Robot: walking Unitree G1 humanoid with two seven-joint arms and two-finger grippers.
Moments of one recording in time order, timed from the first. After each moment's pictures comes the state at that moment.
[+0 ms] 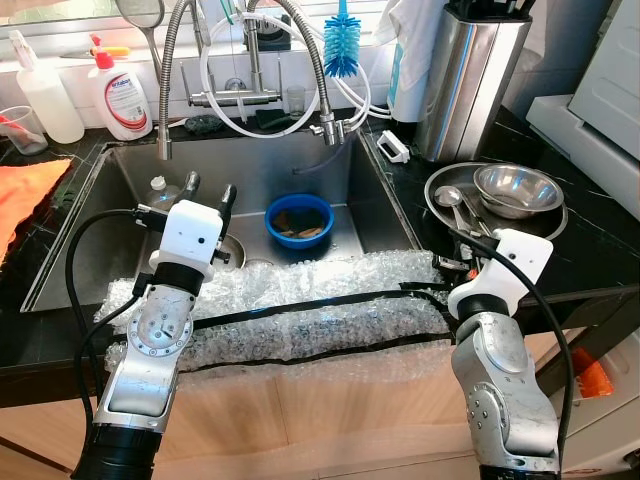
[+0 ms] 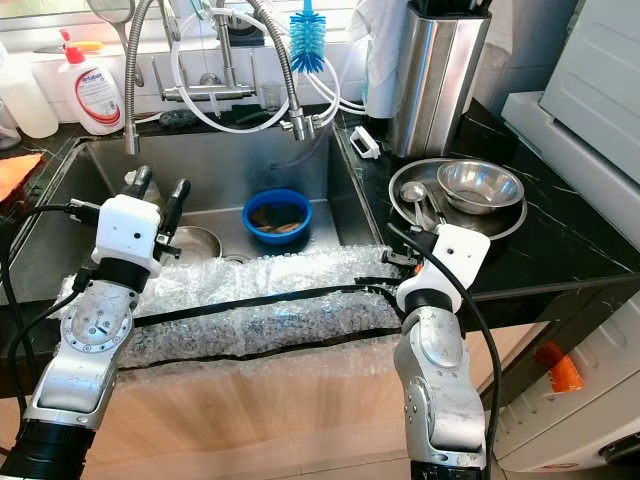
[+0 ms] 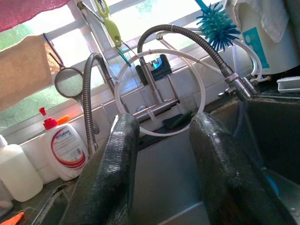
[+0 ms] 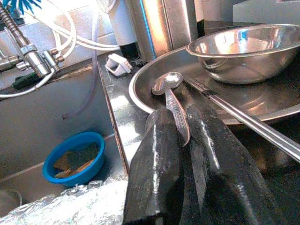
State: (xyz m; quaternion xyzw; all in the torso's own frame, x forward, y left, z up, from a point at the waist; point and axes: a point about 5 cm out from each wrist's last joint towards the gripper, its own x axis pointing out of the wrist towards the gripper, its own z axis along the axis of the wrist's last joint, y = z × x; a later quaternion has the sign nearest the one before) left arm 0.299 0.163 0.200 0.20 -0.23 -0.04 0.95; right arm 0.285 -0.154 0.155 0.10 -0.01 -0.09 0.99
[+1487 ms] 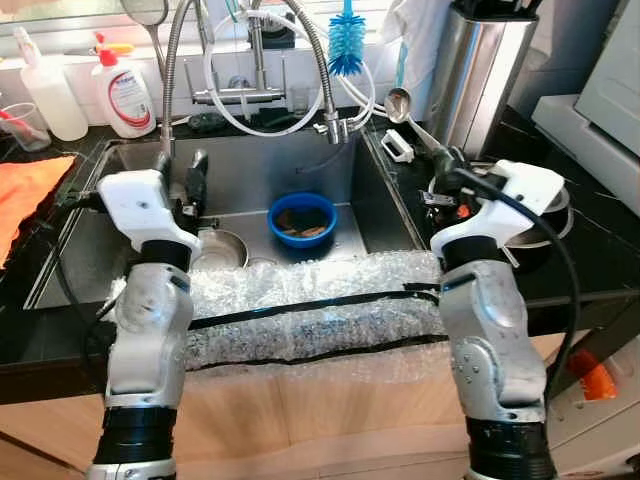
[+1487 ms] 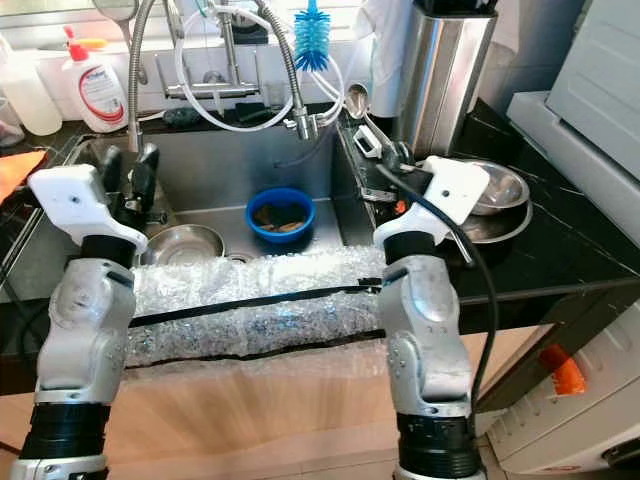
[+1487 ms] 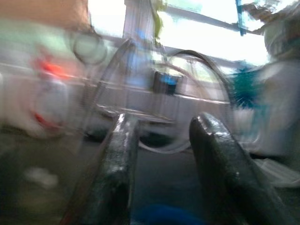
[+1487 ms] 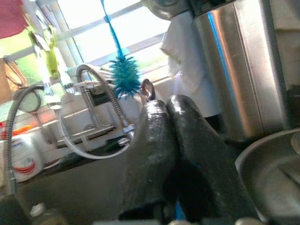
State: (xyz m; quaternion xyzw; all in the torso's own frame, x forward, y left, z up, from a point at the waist) left arm 0.309 0.168 0.224 -0.13 -0.22 -0.06 0.96; right arm 0.305 -0.123 0.224 0.17 -0.17 0.07 0.97
